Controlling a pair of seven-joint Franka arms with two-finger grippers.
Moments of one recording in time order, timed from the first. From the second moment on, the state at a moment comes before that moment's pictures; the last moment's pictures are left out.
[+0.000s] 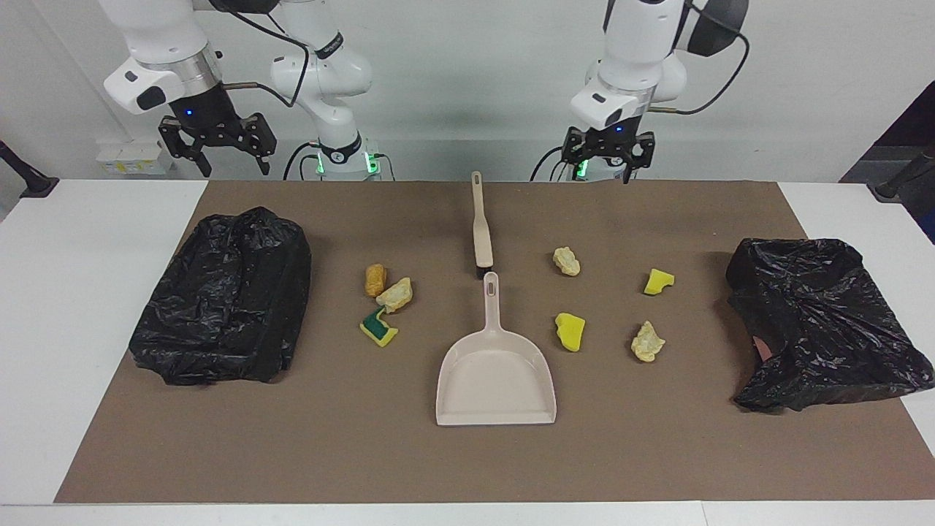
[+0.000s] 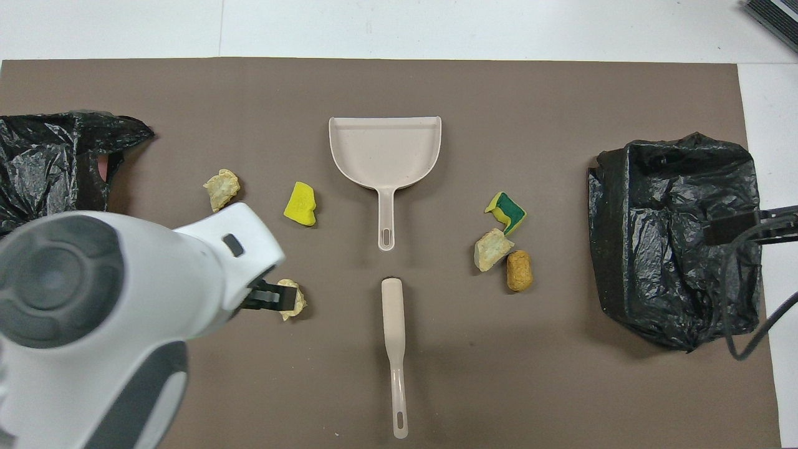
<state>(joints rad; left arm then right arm) -0.12 -0.20 -0.41 -1.93 -0.04 1.72 -0.31 0.07 -0.10 -0.08 -1.62 -0.02 1.51 -0.06</state>
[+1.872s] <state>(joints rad) -0.12 -0.05 -0.90 -2.33 -0.10 2.25 -0.70 0.07 -0.10 -0.08 -1.62 -0.02 1.50 -0.06</state>
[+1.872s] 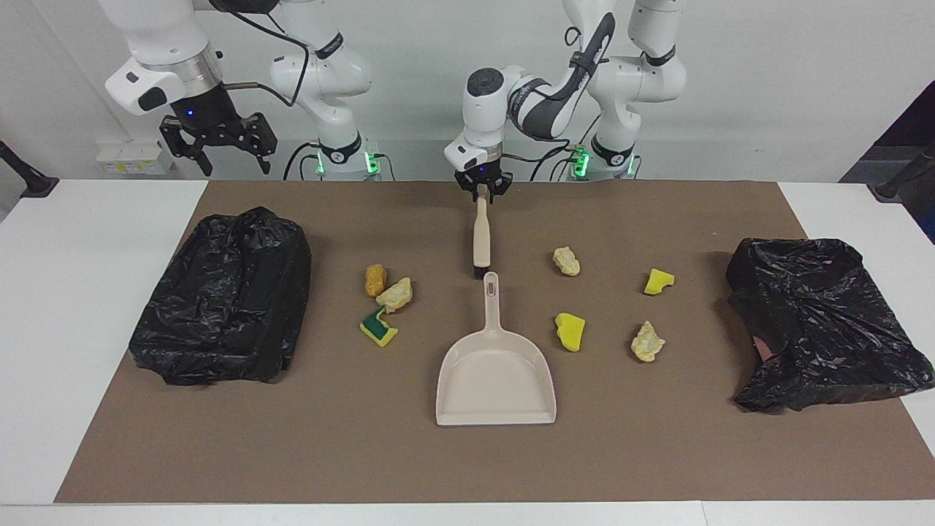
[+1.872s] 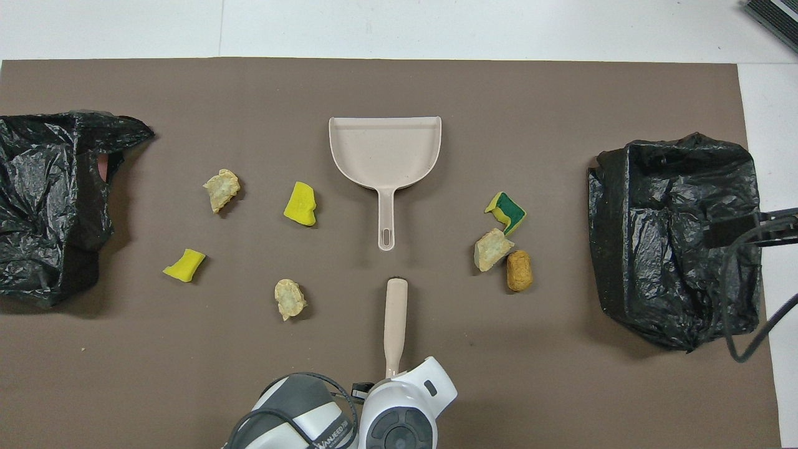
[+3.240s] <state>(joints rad) -0.09 -0.02 -0.49 -2.28 -0.10 2.27 -0.36 0.09 0.01 0.14 -1.70 0.01 1.71 0.23</state>
